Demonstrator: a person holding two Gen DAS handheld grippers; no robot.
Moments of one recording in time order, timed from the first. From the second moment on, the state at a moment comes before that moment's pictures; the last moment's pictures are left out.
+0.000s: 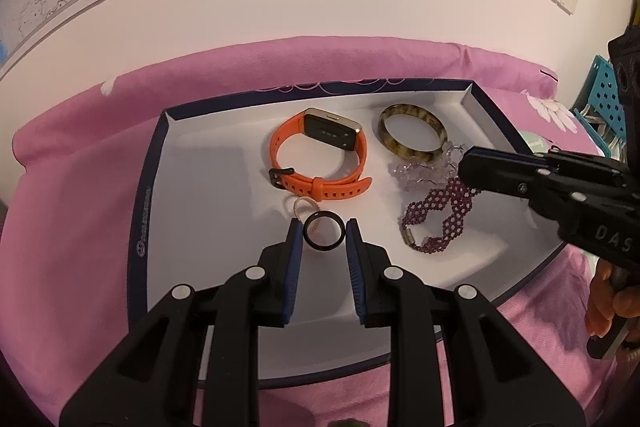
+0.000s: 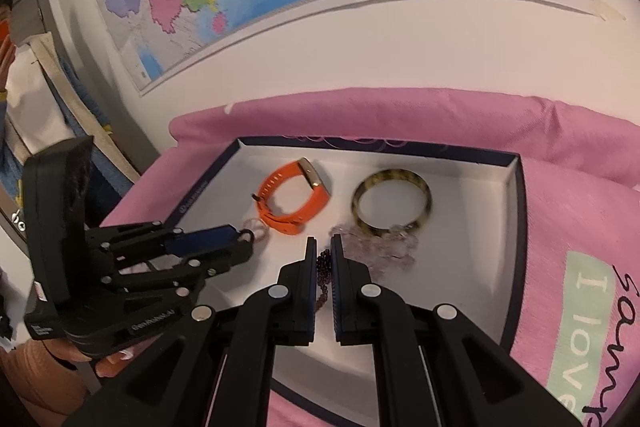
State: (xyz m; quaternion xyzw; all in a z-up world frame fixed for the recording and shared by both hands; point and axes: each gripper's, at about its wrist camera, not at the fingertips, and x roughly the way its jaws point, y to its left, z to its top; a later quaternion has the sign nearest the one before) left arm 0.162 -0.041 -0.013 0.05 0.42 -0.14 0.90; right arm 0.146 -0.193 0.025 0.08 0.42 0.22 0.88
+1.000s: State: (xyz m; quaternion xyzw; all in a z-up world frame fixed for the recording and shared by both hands) left arm 0.090 -0.002 0.009 0.04 0.36 -0.15 0.92; right arm 0.110 -0.208 0.028 0.04 0.40 0.19 0.90
